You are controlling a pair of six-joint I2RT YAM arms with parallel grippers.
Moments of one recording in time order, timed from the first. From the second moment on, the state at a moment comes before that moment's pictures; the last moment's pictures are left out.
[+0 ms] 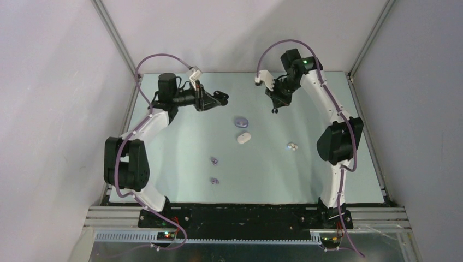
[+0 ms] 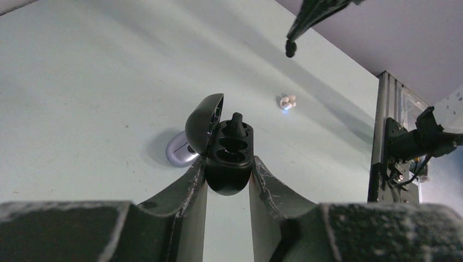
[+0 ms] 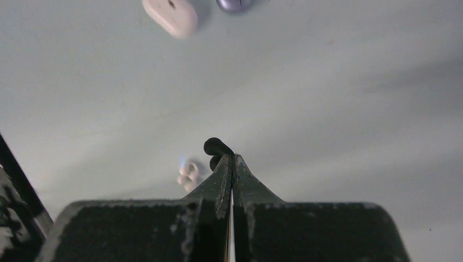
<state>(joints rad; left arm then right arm) -0.14 1.62 1.17 0.08 1.03 -0.07 0.30 2.07 2.15 -1.35 -0.43 -1.03</state>
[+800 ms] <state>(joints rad) -0.19 1.63 1.13 0.28 0.95 -0.25 0.57 1.84 2.00 -0.62 -0.52 -0.35</state>
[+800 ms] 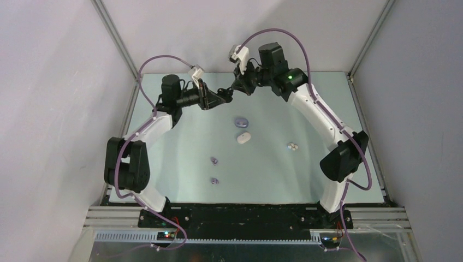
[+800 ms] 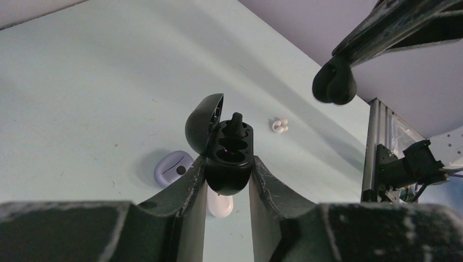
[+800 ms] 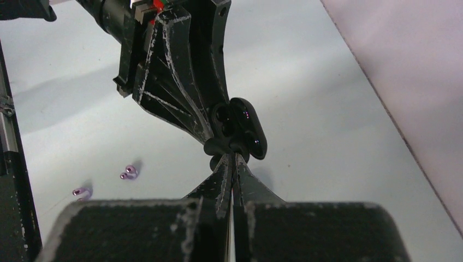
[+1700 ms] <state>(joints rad) -0.19 1.57 1.10 0.35 0.94 -0.31 0.62 1.84 1.94 -0.50 -0.43 -0.35</state>
